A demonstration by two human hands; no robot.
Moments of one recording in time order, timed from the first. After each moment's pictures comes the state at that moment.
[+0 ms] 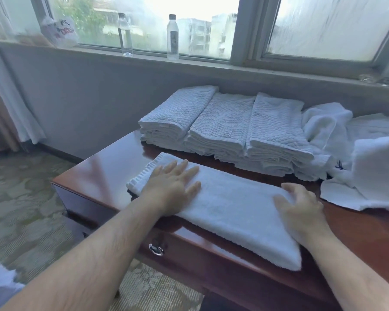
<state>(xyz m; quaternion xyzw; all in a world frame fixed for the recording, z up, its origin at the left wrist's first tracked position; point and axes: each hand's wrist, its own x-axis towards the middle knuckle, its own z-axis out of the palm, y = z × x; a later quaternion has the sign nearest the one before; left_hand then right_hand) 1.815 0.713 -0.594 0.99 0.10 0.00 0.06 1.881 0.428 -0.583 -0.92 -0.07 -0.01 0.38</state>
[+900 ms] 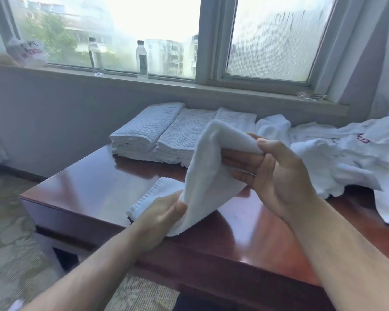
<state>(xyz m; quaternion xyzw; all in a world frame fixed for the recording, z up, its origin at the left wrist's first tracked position) 1.752 0.631 -0.586 0.86 -0.12 0.13 0.47 1.834 0.405 -0.476 -0.54 -0.24 0.15 0.80</state>
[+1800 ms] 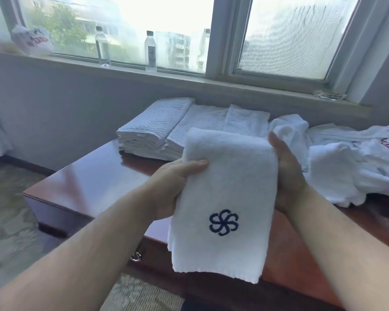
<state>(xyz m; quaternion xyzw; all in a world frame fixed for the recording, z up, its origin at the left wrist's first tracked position) 1.782 0.633 -0.515 0.54 0.03 -0.02 0.84 1.894 0.429 -0.504 -0.52 -0.19 0.27 0.79</state>
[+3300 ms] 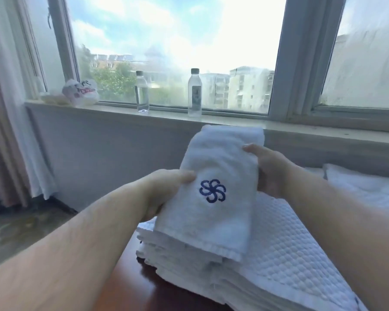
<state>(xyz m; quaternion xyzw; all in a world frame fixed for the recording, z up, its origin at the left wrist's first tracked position) 2.003 0.886 -0.466 0.72 0.22 0.04 0.66 2.188 0.722 -0.462 -0.65 -0.18 0.25 0.70</state>
